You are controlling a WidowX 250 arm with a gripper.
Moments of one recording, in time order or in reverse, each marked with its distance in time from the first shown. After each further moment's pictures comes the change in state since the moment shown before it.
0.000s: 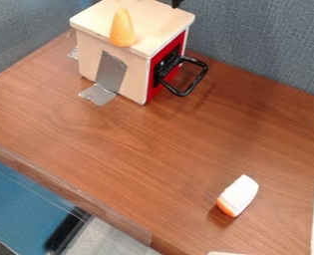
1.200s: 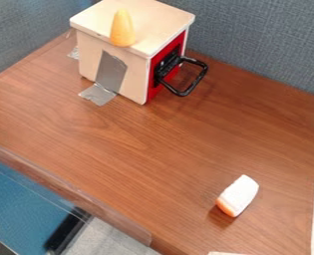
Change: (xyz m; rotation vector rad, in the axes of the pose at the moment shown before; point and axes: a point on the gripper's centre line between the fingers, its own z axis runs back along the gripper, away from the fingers) arm -0.030 0.040 0.023 -0.011 -0.043 0.135
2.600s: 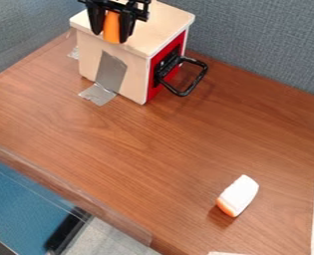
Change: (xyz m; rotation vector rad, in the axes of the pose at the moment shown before) arm -0.023 0.012 -0.063 0.087 0.136 -0.034
